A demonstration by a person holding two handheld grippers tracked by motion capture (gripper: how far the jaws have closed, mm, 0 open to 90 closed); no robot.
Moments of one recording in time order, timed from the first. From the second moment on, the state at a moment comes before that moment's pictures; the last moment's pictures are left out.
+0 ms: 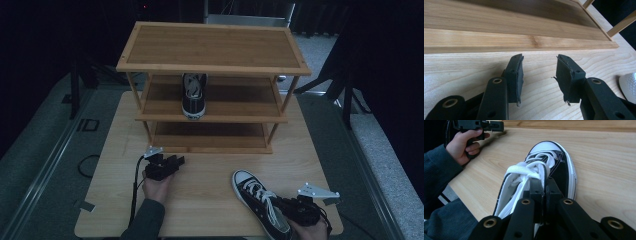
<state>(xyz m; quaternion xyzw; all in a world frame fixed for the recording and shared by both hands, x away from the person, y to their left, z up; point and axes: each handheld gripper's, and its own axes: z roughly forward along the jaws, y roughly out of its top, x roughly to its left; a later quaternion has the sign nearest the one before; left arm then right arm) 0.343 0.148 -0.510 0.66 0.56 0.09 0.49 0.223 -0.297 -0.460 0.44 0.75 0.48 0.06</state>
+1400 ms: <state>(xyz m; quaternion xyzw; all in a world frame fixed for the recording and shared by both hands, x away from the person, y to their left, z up) 0.343 0.147 -0.511 0.66 0.56 0.09 0.49 0.262 -0.250 -0.424 0.38 0.75 0.53 0.07</state>
